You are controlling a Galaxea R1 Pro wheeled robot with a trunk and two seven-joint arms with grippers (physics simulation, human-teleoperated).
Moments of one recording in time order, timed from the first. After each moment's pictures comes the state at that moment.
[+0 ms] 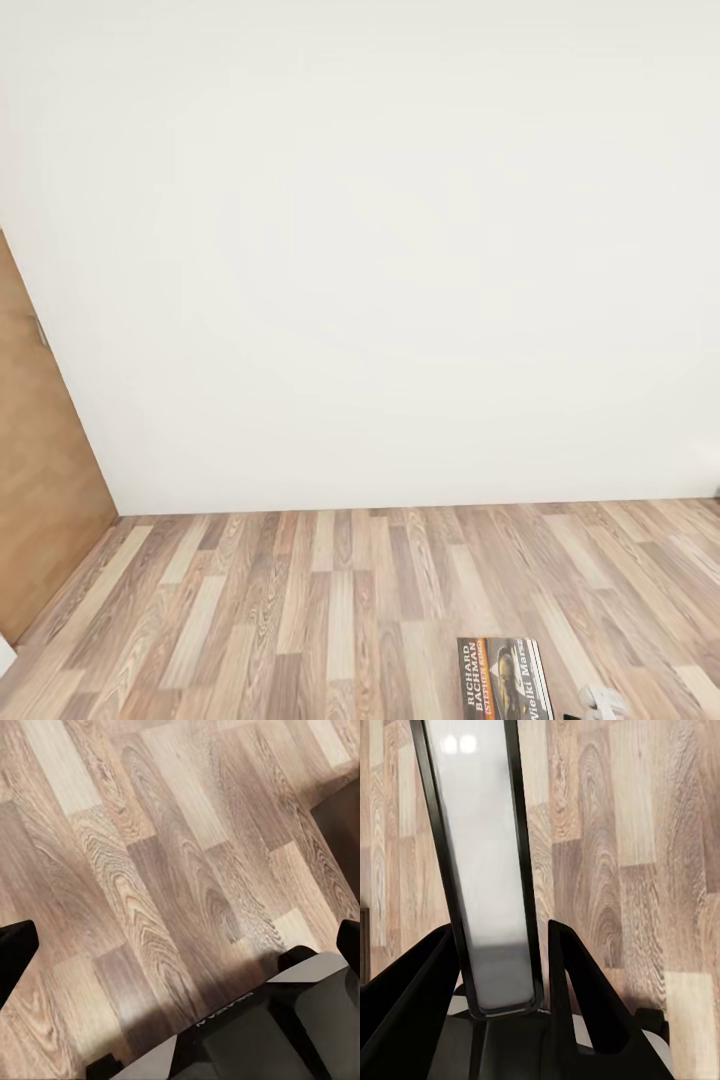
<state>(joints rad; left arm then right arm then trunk) -0.34 0.02 0.13 -0.17 -0.33 -0.15 -0.47 -0.52 -0.35 0.10 0.05 -0.30 0.08 0.79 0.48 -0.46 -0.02</state>
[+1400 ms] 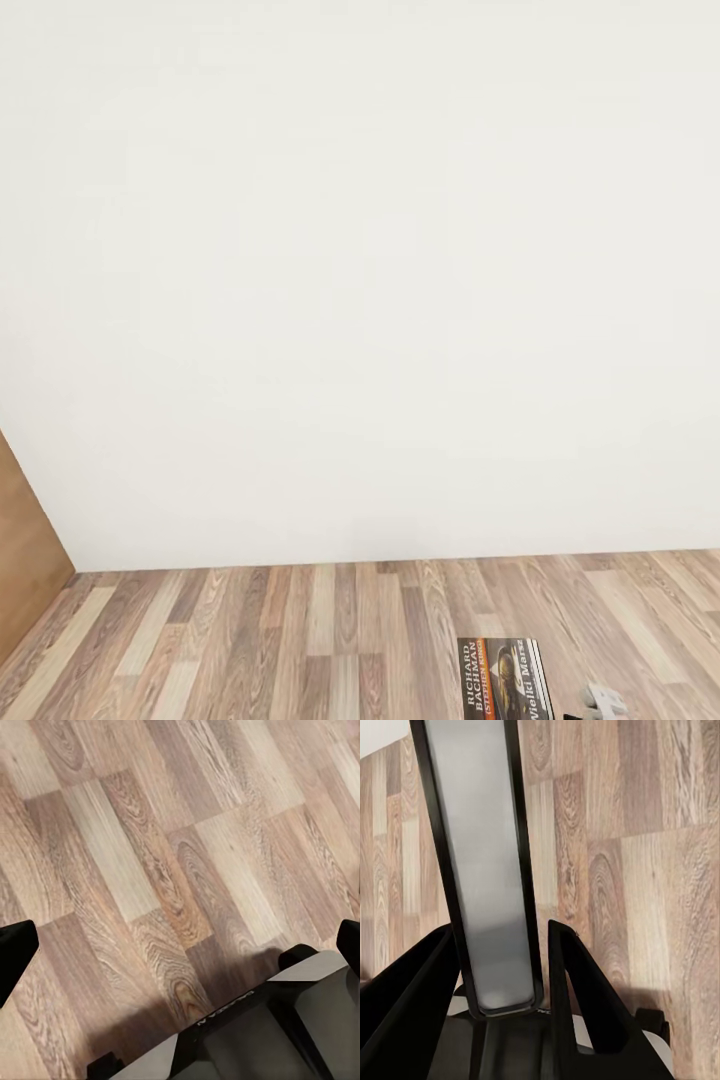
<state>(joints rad) -0.34 0.02 0.13 -0.17 -0.34 -0.15 -0.47 -0.52 -0.35 0.10 0.05 -0.30 0.08 0.79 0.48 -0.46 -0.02</state>
